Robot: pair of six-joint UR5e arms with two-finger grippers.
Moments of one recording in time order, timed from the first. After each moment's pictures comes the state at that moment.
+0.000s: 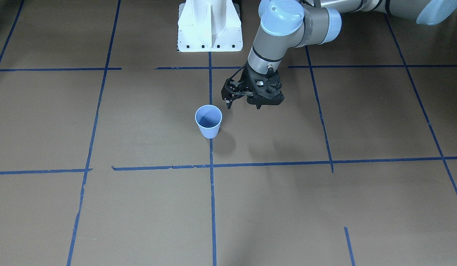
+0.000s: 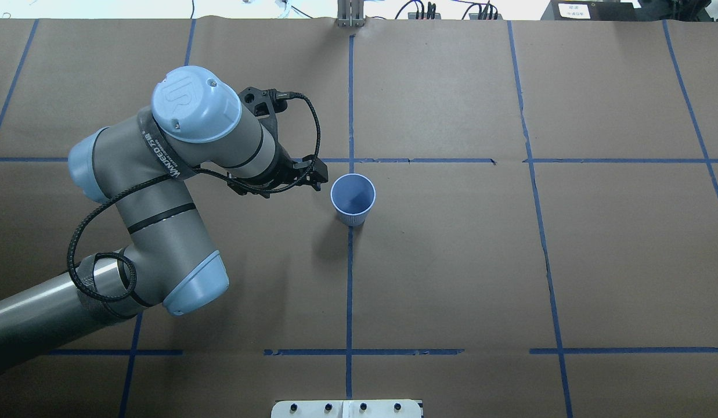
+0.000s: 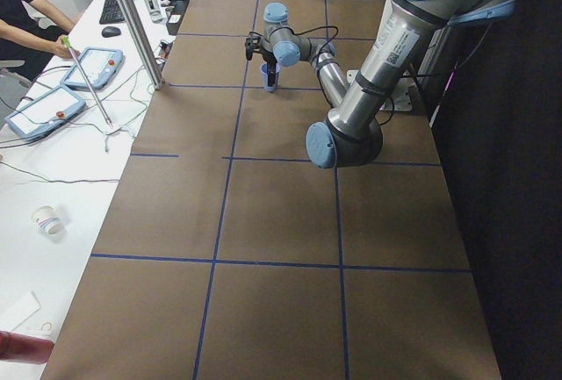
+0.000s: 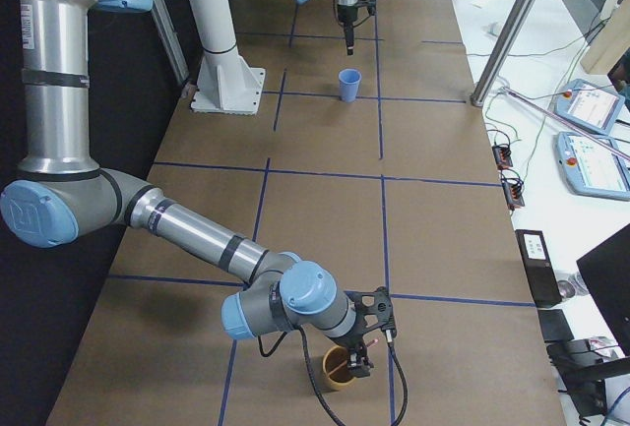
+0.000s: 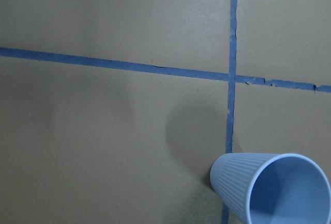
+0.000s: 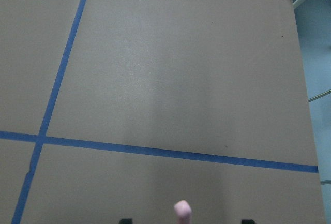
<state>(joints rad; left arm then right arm) -0.62 -2.22 -1.74 -1.69 -1.96 -1.29 1.73 -1.64 1.25 -0.76 2.25 0.07</state>
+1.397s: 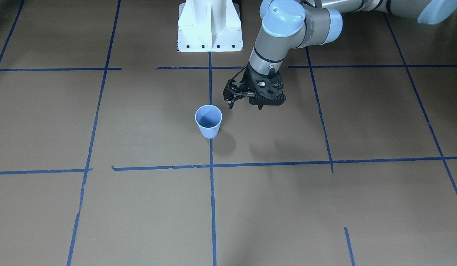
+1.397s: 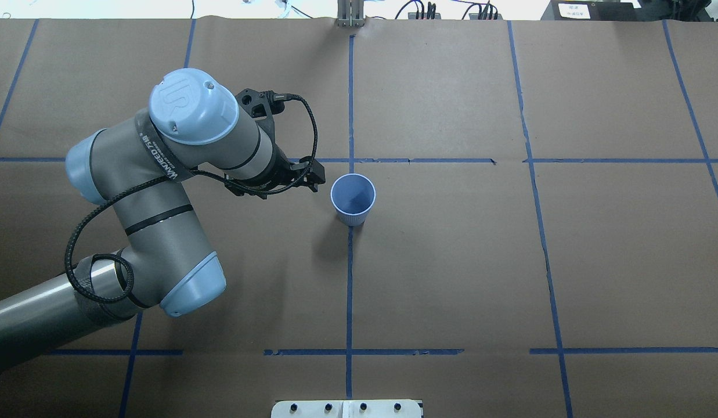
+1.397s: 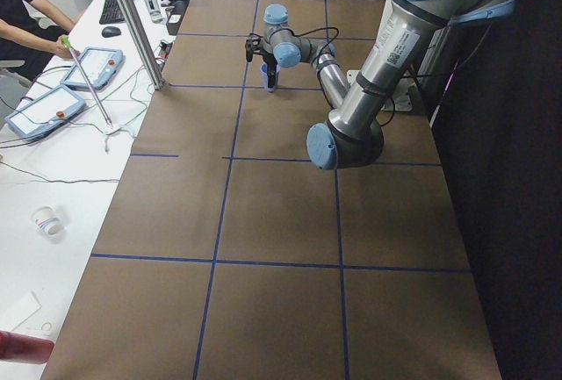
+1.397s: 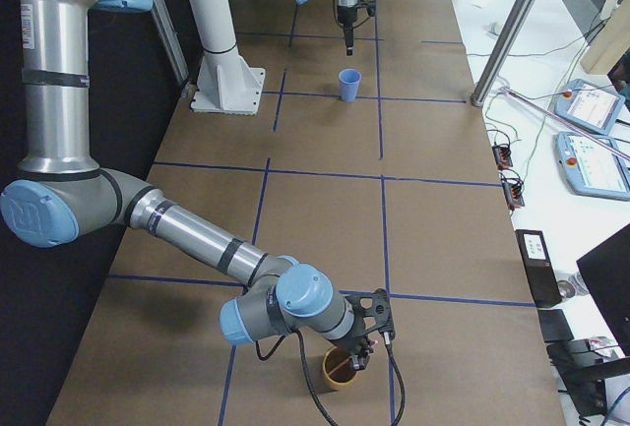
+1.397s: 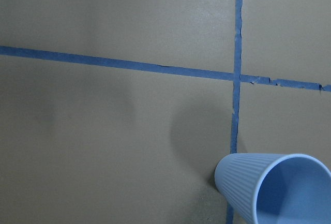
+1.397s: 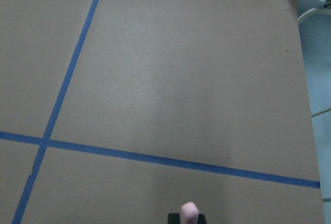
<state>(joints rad) -0.62 -2.22 -1.75 -1.69 -1.95 -1.29 1.73 -1.64 1.24 -0.68 2.25 0.06</state>
